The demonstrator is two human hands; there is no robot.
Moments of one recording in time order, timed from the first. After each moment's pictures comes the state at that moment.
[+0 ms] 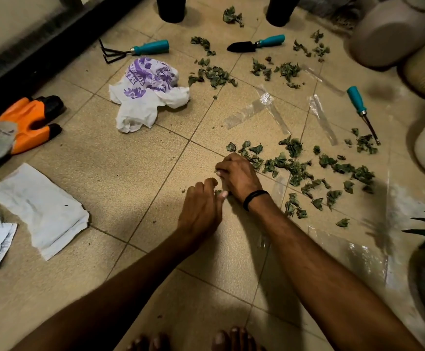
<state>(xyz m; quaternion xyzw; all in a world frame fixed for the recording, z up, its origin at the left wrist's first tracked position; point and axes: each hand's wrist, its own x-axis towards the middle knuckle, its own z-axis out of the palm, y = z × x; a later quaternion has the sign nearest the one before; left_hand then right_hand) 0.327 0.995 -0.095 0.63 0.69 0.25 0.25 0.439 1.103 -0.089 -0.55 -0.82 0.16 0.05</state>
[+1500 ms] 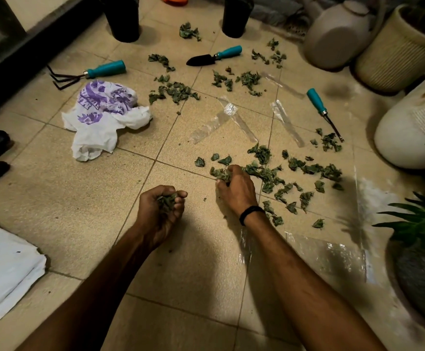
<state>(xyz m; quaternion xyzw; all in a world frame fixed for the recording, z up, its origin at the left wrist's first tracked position) 0.293 1.048 -0.082 0.00 0.38 0.49 0.78 0.492 1.102 -0.085 -0.73 -0.61 0.27 0.16</state>
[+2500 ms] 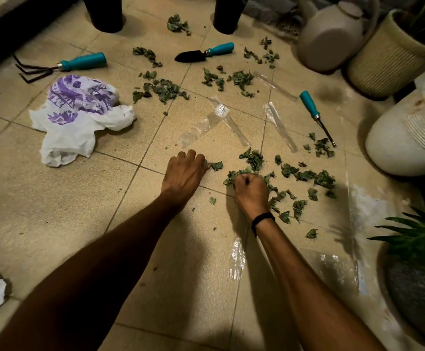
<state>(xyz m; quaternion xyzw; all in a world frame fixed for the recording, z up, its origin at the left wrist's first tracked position) 0.361 1.171 -0.136 0.79 0.60 0.10 -0.03 0.529 1.129 -0.089 -0.77 -0.48 0.30 0.29</state>
